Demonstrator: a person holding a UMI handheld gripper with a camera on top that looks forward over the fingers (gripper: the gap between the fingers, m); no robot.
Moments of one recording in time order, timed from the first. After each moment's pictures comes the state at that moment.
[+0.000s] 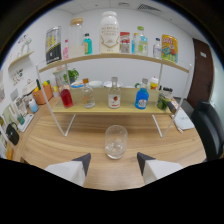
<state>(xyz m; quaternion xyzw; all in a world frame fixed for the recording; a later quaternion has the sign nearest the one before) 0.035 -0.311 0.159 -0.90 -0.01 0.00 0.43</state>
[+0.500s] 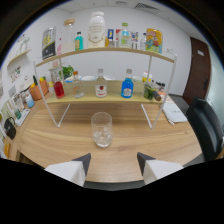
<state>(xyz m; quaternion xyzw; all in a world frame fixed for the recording) 0.077 -0.350 0.146 -0.91 0.00 -0.02 0.41</state>
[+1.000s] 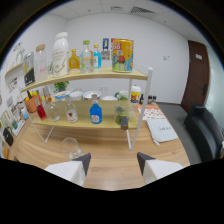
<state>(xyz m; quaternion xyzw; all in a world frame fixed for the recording) 0.184 -0.294 0.202 -0.89 0.00 -0.01 0.46</state>
